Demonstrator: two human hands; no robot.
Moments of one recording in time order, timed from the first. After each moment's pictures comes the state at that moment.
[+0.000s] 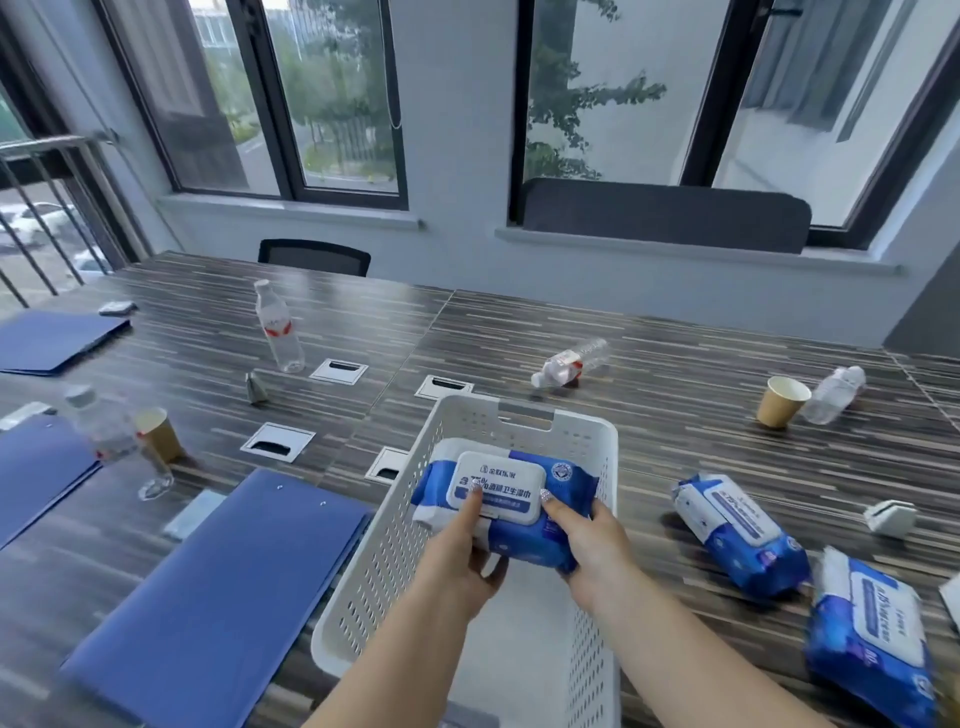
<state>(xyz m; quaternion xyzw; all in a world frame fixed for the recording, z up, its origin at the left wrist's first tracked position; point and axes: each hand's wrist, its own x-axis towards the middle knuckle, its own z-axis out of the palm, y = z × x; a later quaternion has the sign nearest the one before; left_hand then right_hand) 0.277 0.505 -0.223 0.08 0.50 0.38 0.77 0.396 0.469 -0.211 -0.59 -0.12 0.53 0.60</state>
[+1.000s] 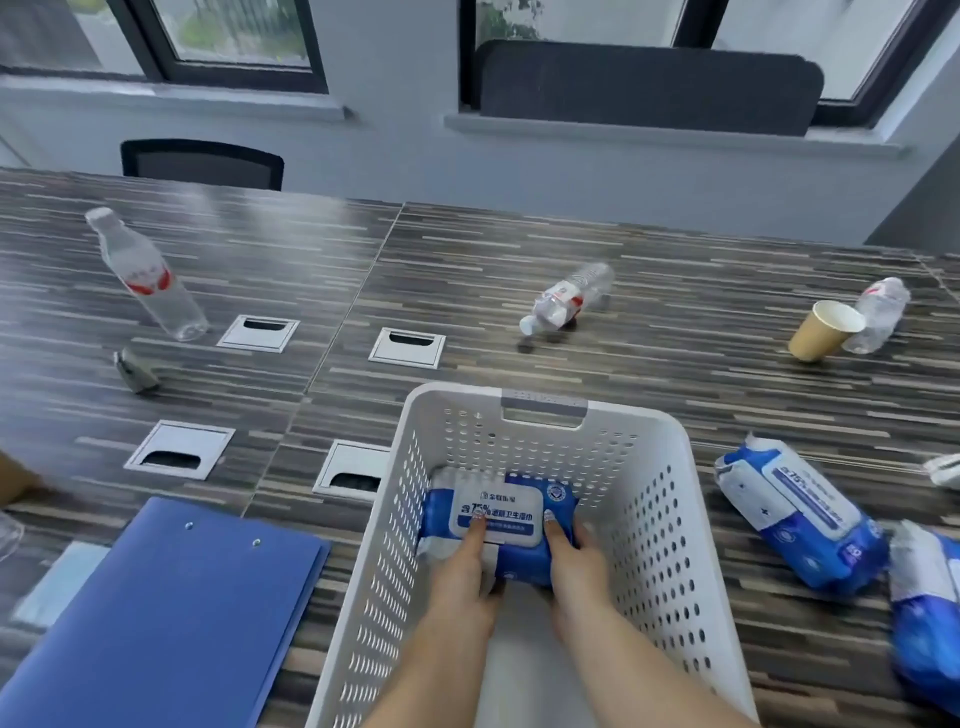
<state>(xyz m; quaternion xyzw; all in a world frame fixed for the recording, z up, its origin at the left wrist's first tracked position) 0.311 0.619 -0.351 0.01 0.58 0.33 0.74 0.393 0.581 -0.357 -0.68 0.02 0.45 0.58</state>
